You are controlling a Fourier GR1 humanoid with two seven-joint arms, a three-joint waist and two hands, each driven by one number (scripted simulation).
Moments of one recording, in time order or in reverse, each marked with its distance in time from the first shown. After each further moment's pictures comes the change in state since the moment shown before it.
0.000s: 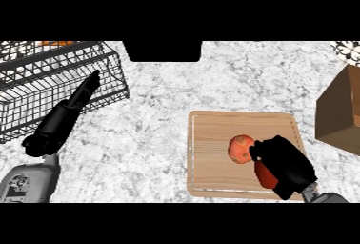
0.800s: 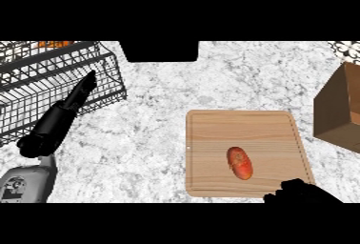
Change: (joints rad) left arm 0.011 0.003 0.019 -0.010 0.000 -0.007 0.006; right arm 0.298 -0.147 -0.048 -0.520 -0.284 -0.098 -0.376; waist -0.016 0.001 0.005
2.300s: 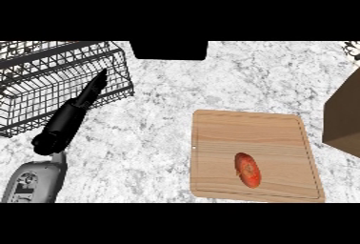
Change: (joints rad) left arm -0.031 -0.035 -0.028 0.015 -0.026 -0.008 -0.005; right arm -0.526 -0.222 -0.625 0.652 -0.456 0.320 0.267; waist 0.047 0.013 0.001
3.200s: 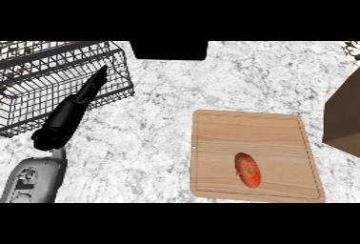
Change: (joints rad) left arm -0.027 -0.001 0.012 0.014 -0.003 -0.007 0.005; right arm -0.271 -0.116 0.174 0.679 0.130 0.033 -0.487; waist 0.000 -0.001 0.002
